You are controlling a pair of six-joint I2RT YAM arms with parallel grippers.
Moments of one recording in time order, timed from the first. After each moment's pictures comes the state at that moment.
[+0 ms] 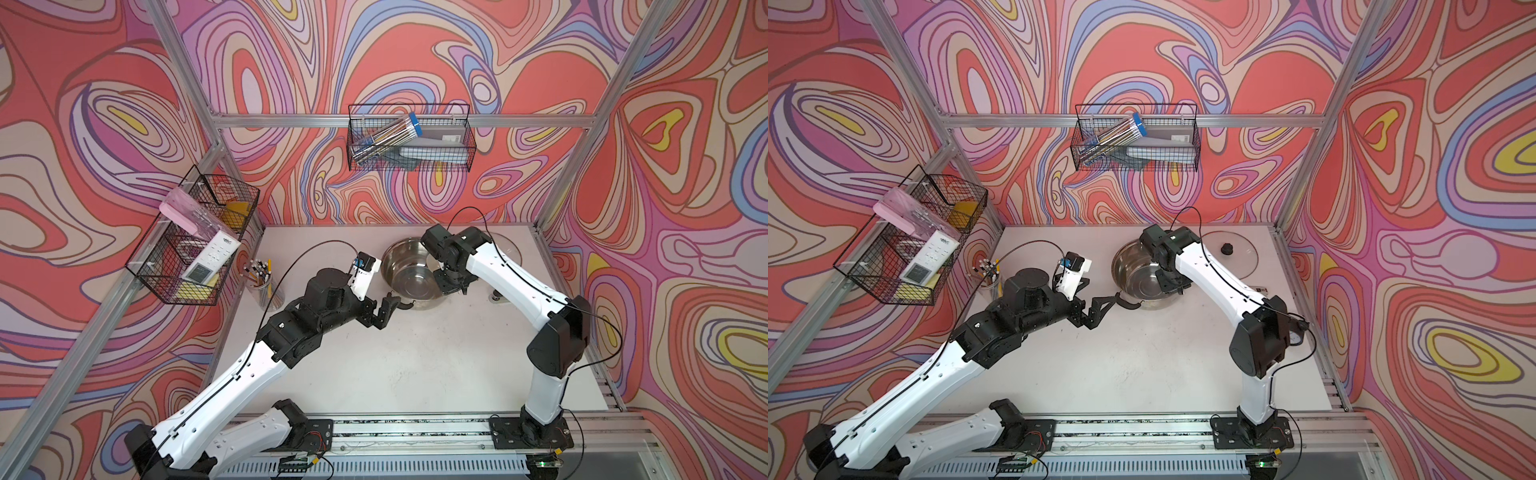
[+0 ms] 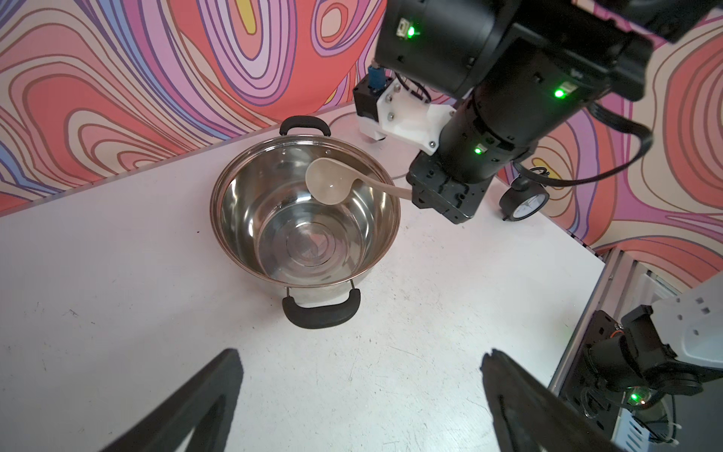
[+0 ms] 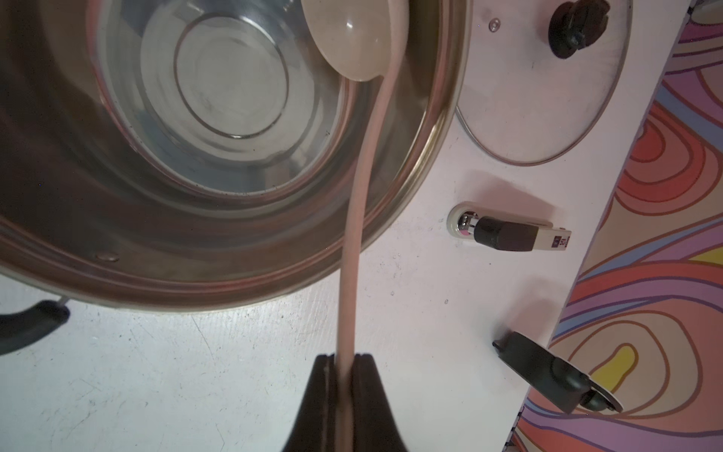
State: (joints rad) left arm -0.69 0.99 1.04 -0.49 0.09 -0.15; right arm 0.60 1.91 1.90 -1.40 0.31 0.25
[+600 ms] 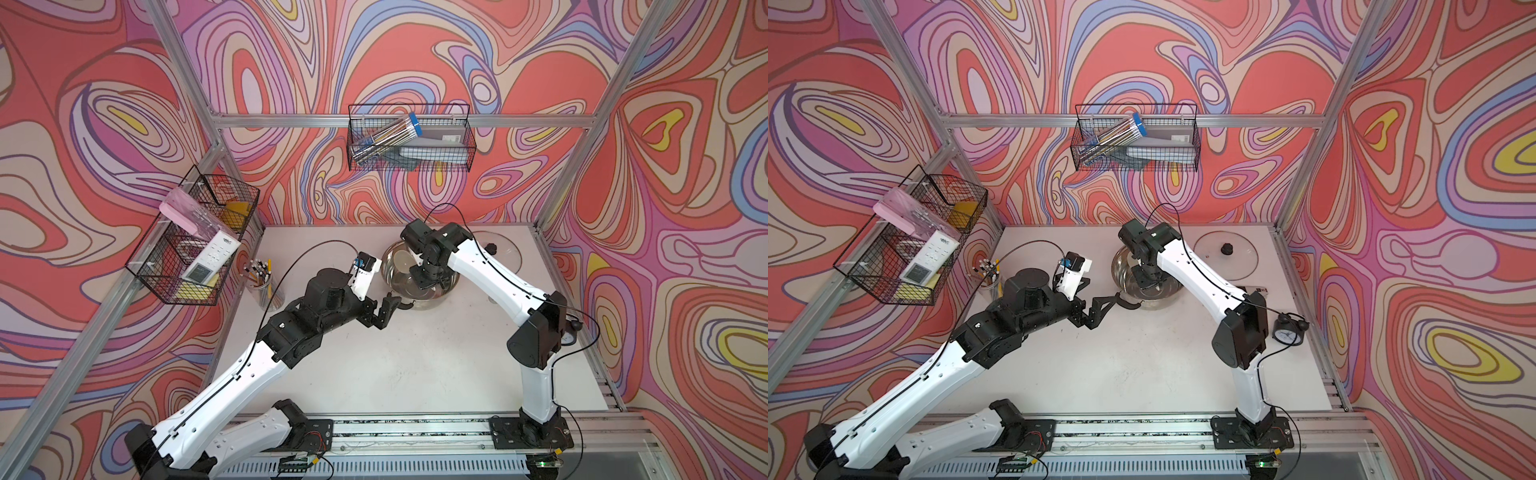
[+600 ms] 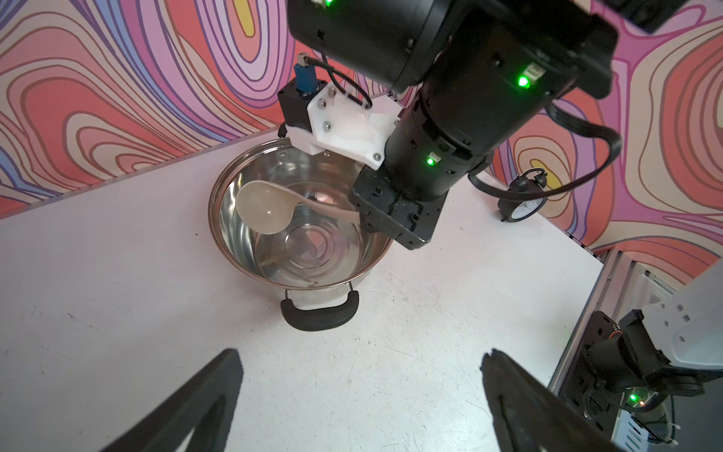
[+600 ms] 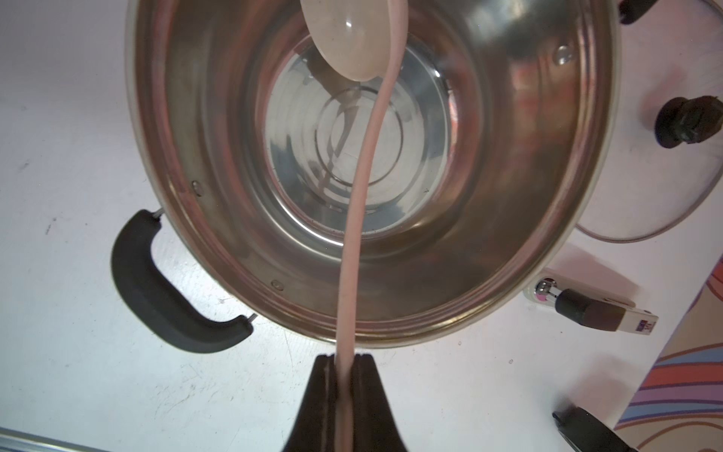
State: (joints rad) left arm -0.70 0.99 1.04 -0.47 0.09 -0.15; right arm 0.68 2.01 2.07 -1.40 0.17 0.22
